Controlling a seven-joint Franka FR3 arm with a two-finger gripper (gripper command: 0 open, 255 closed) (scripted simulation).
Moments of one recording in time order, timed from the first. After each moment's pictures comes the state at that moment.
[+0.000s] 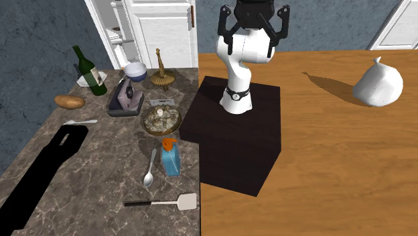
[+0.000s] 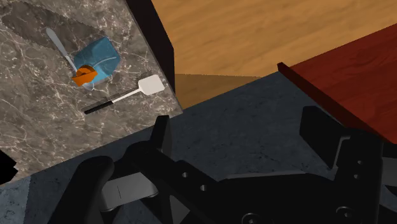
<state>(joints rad) -0.01 -0.76 0.05 -2.26 0.09 1.63 0.05</state>
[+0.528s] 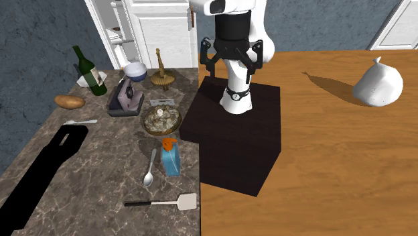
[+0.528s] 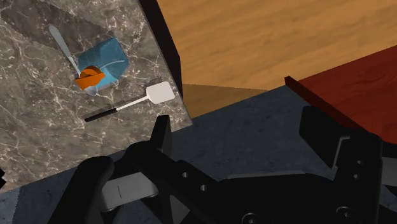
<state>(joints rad) -0.02 -0.68 -0.02 -2.36 0.05 1.76 -0.06</state>
